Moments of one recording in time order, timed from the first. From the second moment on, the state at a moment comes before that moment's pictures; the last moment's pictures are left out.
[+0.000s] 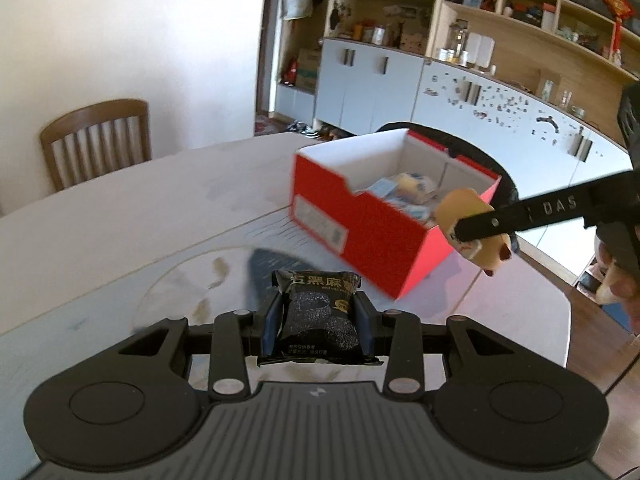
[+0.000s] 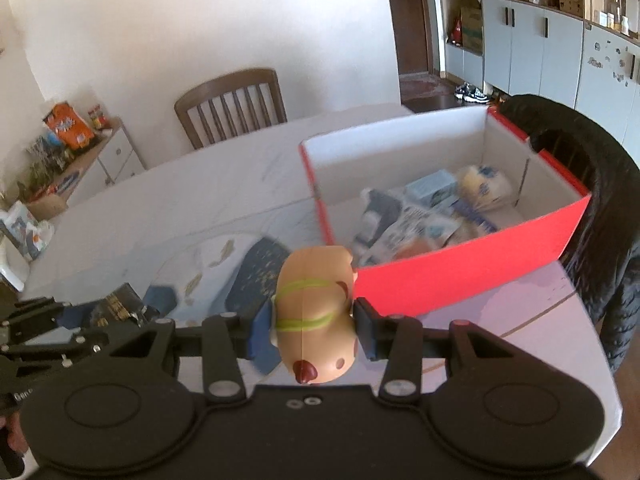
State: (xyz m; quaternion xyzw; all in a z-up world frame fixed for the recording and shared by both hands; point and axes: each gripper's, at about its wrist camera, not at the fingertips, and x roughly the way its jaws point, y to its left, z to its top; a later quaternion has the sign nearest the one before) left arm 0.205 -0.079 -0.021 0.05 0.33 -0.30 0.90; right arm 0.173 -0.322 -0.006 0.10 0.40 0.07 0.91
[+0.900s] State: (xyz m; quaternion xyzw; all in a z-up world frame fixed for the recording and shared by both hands) left arm 0.283 -0.270 0.003 0.09 0.32 -0.33 0.88; right arm 0.249 -0.460 -0.006 0.06 0.39 0.07 0.91
